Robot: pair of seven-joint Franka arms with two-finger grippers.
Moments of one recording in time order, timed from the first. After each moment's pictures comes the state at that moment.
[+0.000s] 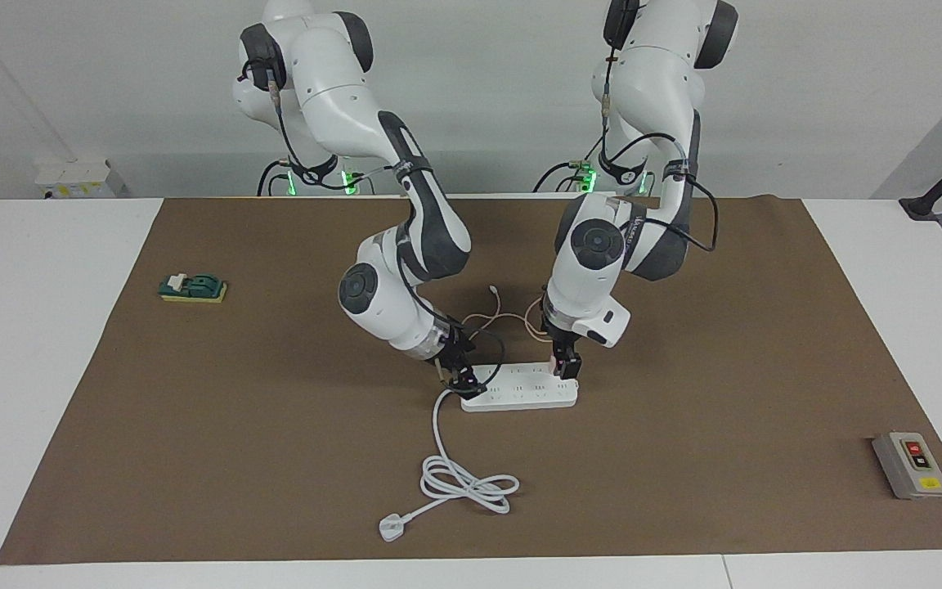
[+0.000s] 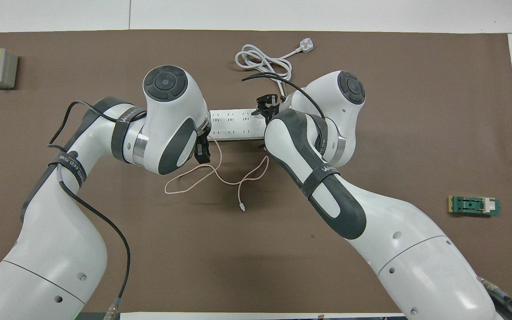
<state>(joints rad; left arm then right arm) -0.46 0.46 -0.04 -1.66 -0.03 2.07 -2.13 0.53 0.64 -0.12 -1.56 0.75 2.27 1.35</state>
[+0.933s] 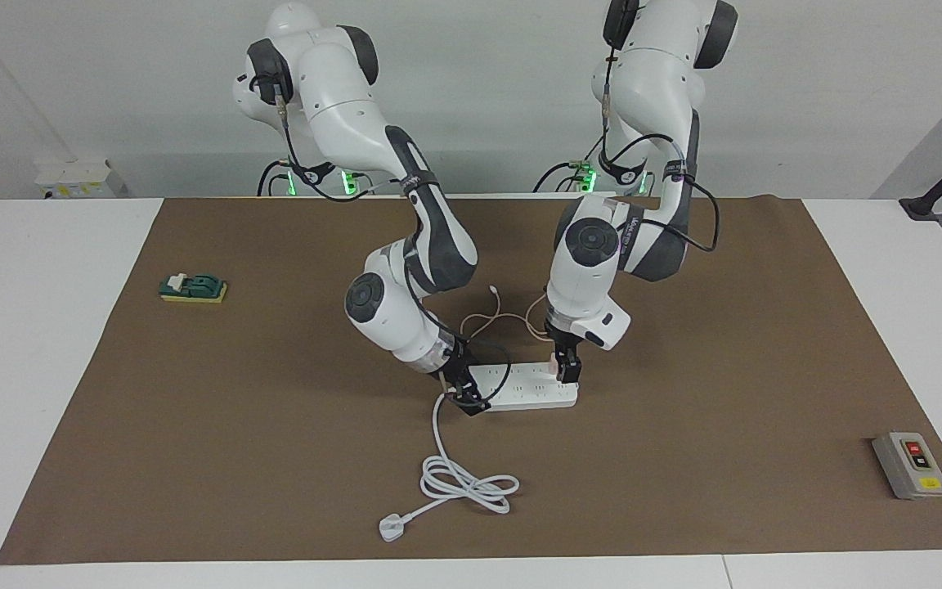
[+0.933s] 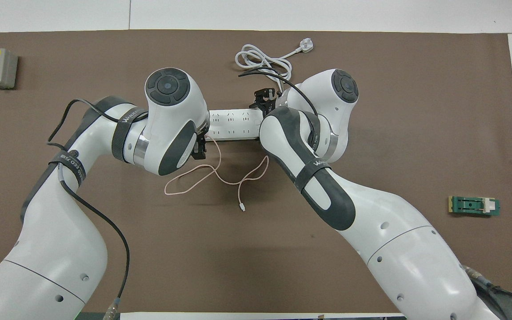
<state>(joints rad) -0.46 0.46 -0.04 -1.66 0.03 2.12 -2.06 0.53 0.71 -0.12 -1.49 0.75 2.30 1.34</state>
